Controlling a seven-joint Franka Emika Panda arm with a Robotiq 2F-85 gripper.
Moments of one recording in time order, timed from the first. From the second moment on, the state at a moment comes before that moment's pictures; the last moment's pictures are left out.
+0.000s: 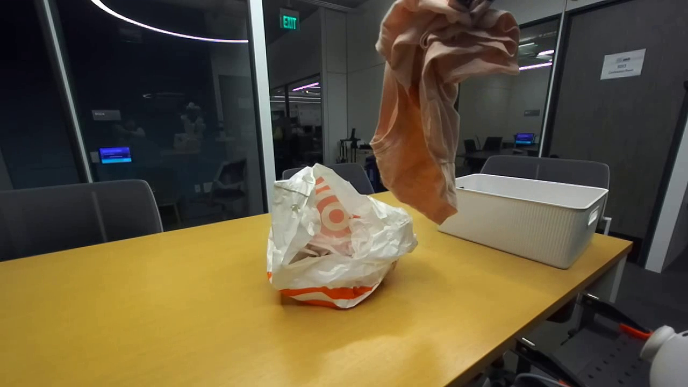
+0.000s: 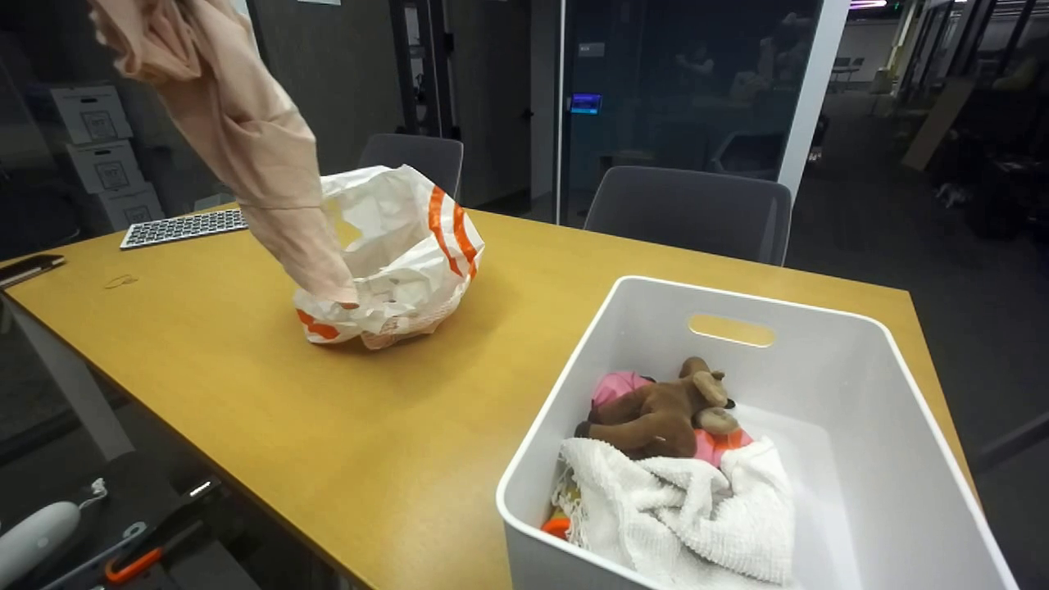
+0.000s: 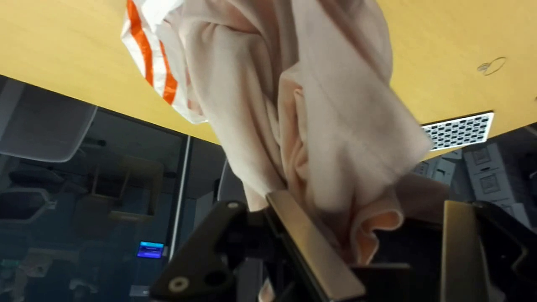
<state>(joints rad) 0.46 -1.05 0.05 -2.75 0.29 2.47 -0.40</state>
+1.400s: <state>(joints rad) 0.47 -0.36 0.12 -2.73 0.00 3.29 -0.28</state>
